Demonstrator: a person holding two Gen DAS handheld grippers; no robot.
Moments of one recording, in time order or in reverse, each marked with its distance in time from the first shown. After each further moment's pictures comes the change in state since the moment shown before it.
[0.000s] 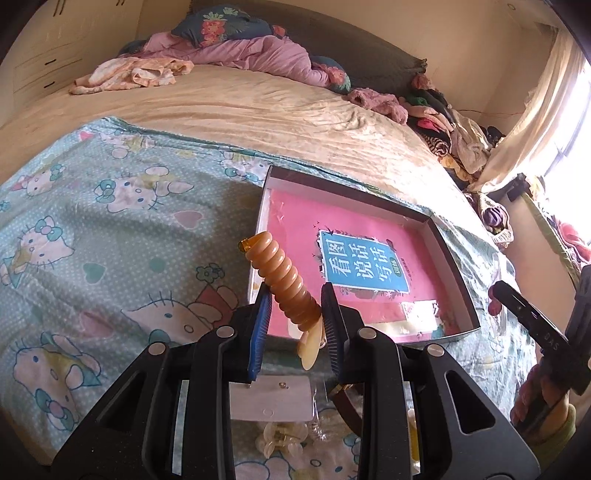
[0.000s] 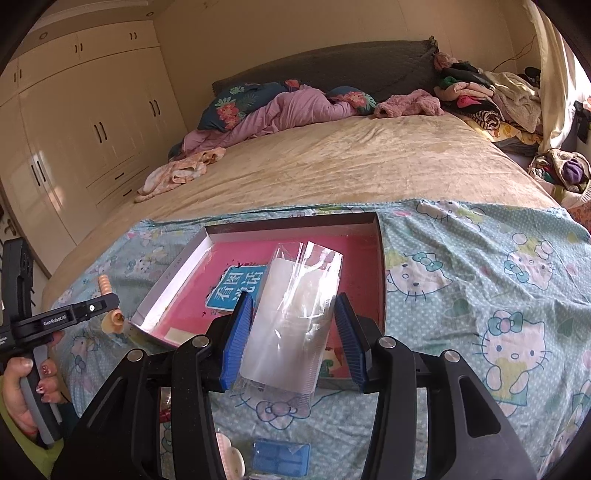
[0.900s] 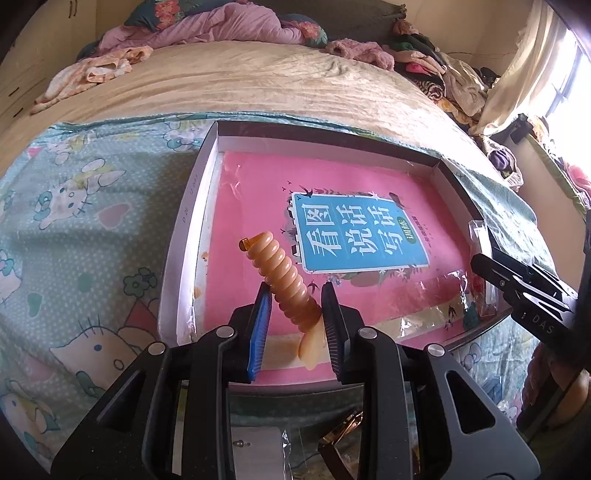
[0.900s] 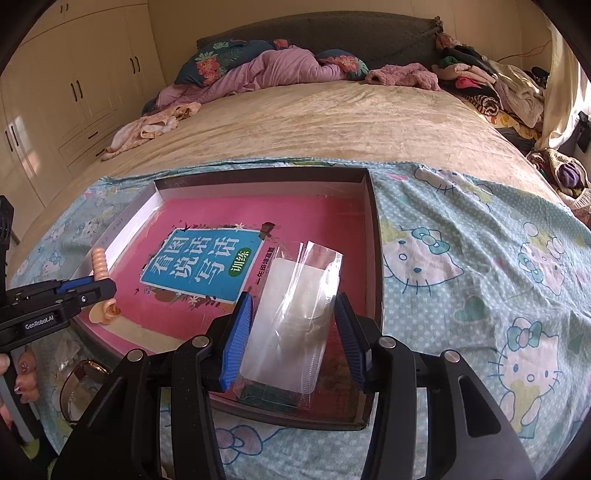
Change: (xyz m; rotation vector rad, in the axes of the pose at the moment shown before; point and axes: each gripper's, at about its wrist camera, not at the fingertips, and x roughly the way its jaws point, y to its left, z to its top) left arm 0.076 -0.033 -0.005 0.148 0.152 0.029; right arm 0.079 -0.018 -0.012 -0.050 0.159 -0.107
